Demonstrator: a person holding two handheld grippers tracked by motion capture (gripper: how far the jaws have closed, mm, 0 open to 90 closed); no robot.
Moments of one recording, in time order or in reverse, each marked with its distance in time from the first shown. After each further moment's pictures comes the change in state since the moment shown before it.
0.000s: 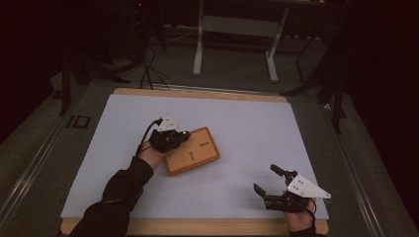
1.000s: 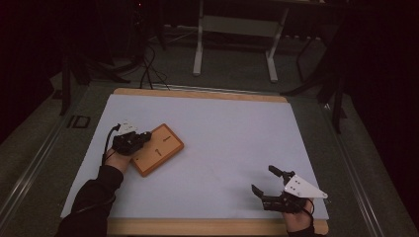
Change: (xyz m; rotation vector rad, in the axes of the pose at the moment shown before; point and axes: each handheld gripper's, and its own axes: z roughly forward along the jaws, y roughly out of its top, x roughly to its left) left arm 0.069 -0.076 -0.053 0.003 0.217 -0.168; right arm 0.003 -0.001 0.004 0.021 0.005 -0.012
